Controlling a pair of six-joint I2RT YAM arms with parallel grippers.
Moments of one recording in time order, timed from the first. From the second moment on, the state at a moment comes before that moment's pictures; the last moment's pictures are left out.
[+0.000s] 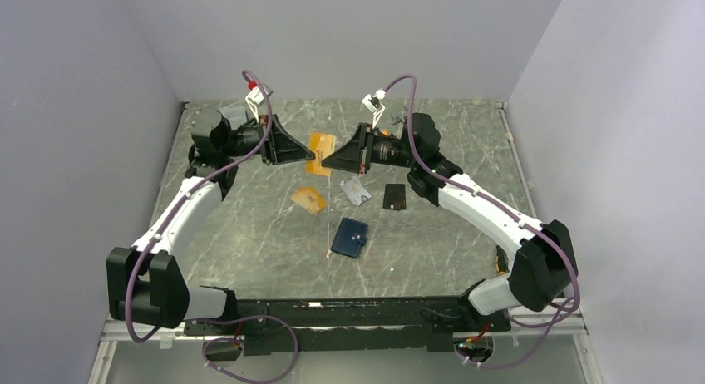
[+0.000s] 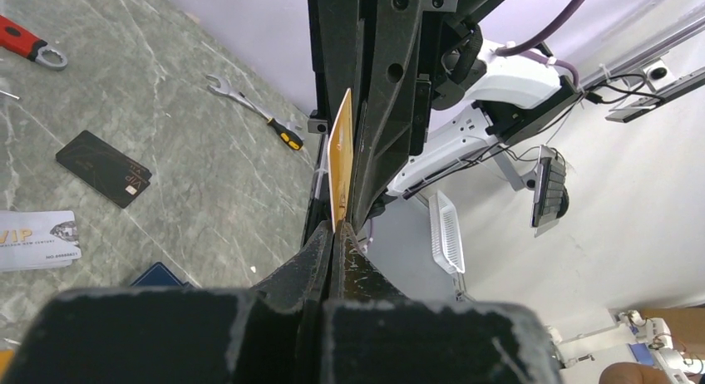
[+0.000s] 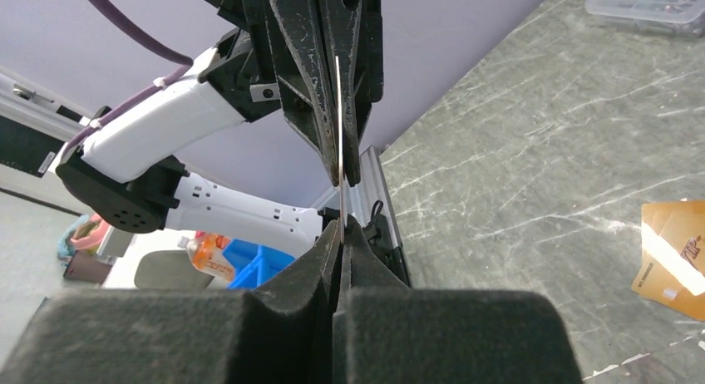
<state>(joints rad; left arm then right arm) -0.16 1.31 1.01 0.48 1.30 -0.95 0.62 1.42 1.13 0.33 -0.78 0.84</state>
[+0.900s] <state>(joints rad) -0.06 1.32 1.08 -0.24 0.90 -0.48 0.82 1.68 1.18 -0.72 -0.22 0.59</state>
